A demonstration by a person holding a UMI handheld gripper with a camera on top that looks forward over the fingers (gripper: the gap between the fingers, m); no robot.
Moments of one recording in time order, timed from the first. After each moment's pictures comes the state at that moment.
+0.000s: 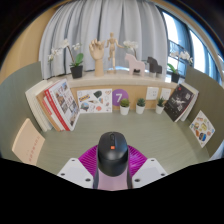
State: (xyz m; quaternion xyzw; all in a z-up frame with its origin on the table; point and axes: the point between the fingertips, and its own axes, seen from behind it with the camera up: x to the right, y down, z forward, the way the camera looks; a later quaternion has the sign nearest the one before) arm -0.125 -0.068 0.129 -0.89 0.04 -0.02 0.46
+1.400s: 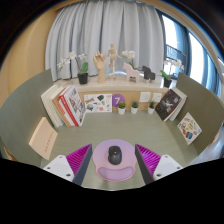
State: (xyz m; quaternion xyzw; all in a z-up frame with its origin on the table) arm -0.130 -0.182 0.223 -0.89 0.03 -0.03 0.45
